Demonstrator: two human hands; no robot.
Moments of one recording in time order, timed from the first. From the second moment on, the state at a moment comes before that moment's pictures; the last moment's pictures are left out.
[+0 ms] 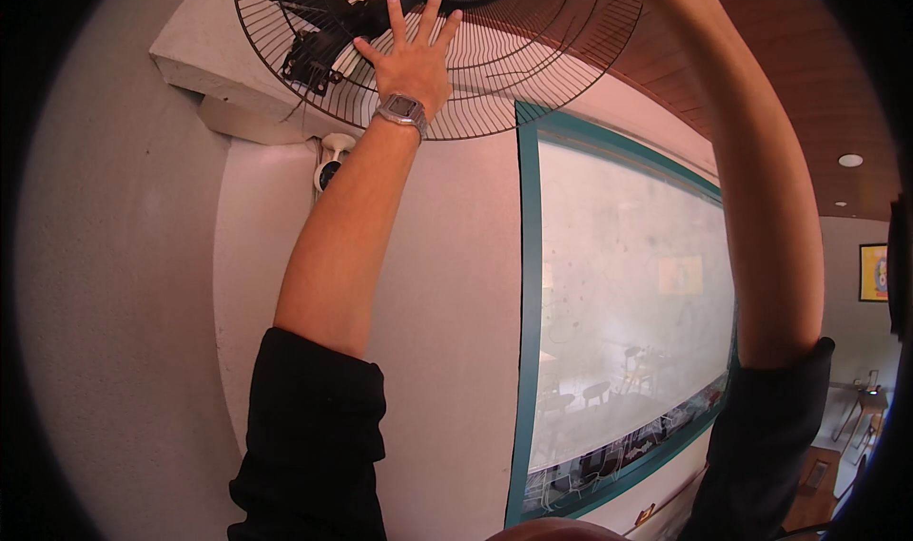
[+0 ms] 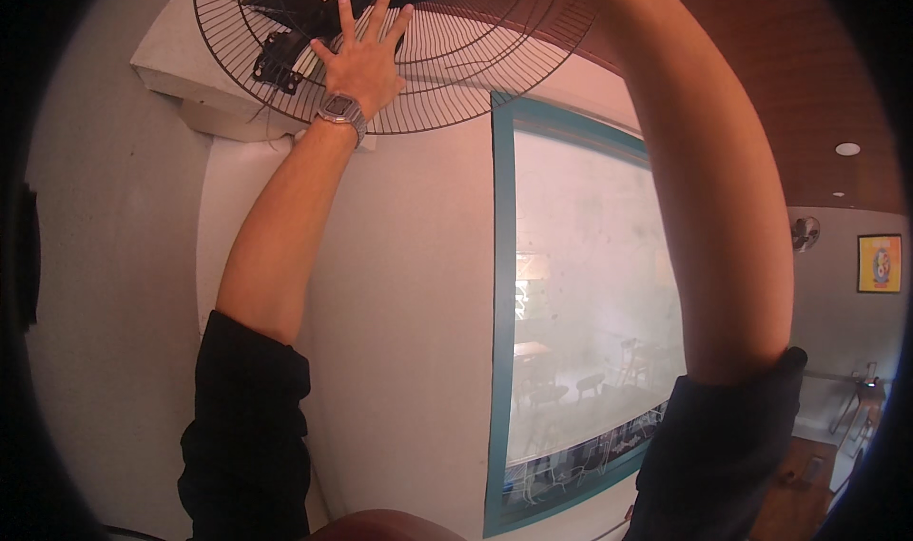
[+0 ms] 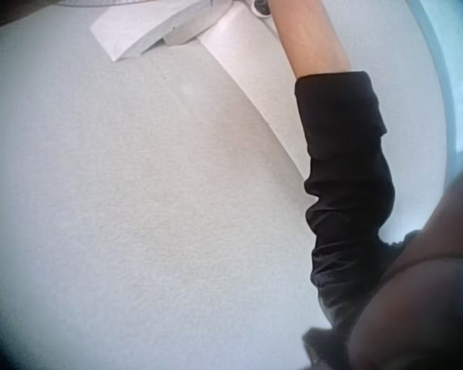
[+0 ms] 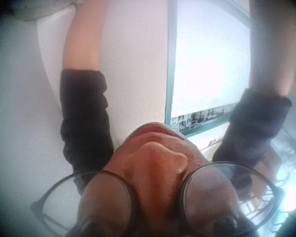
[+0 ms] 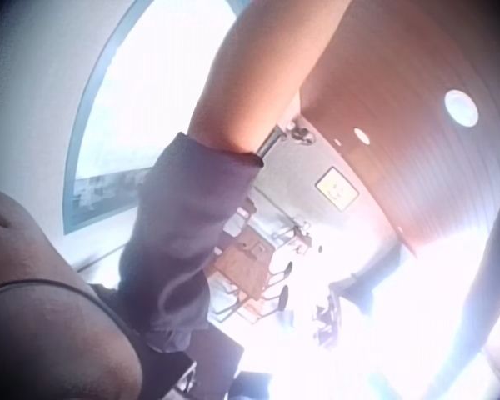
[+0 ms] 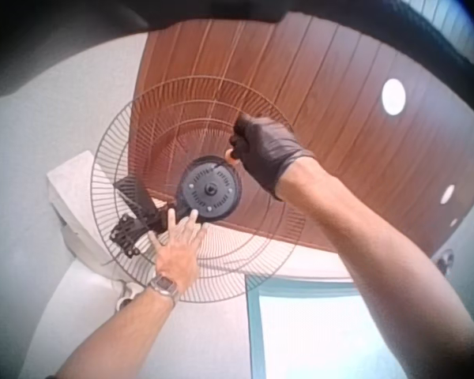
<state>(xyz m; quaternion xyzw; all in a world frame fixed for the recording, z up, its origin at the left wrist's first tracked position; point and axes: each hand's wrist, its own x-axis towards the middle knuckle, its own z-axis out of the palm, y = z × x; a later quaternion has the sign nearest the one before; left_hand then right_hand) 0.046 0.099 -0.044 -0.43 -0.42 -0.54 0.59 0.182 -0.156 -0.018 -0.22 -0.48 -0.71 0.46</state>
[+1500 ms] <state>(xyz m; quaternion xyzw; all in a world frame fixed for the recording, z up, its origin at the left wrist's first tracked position) 0.007 0.176 -0.090 -0.54 0.22 -0.78 -0.24 0.170 -0.150 0.017 -0.22 -0.47 -0.77 0.37</state>
